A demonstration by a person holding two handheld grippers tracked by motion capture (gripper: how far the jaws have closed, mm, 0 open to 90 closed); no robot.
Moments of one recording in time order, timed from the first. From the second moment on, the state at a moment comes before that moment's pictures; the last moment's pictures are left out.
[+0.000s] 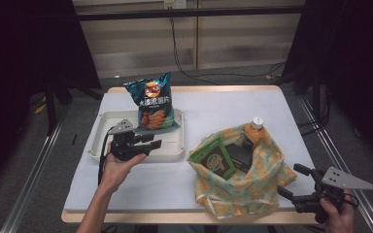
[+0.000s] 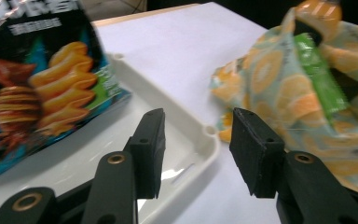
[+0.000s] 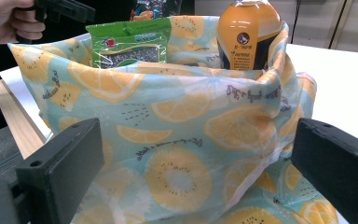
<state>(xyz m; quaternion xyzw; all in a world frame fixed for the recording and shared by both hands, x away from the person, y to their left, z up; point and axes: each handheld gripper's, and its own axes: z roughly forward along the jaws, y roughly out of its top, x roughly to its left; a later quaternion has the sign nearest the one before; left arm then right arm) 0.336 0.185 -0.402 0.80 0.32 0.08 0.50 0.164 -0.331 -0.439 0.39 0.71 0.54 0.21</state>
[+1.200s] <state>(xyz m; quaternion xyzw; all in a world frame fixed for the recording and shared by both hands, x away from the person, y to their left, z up) 0.313 0.078 -0.404 0.83 0.21 0.05 0.51 0.164 -0.328 -0.440 0.38 0.72 0.54 0.21</state>
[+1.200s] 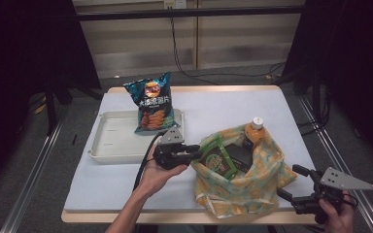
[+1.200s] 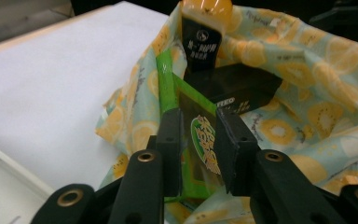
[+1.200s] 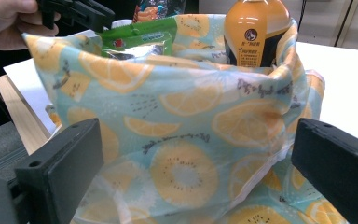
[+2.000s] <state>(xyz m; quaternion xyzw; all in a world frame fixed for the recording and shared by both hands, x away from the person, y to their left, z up) 0.314 0.060 -0.425 0.85 0.19 0.00 0.49 0.162 -0.329 -0.440 0.39 0.72 0.54 0.21</state>
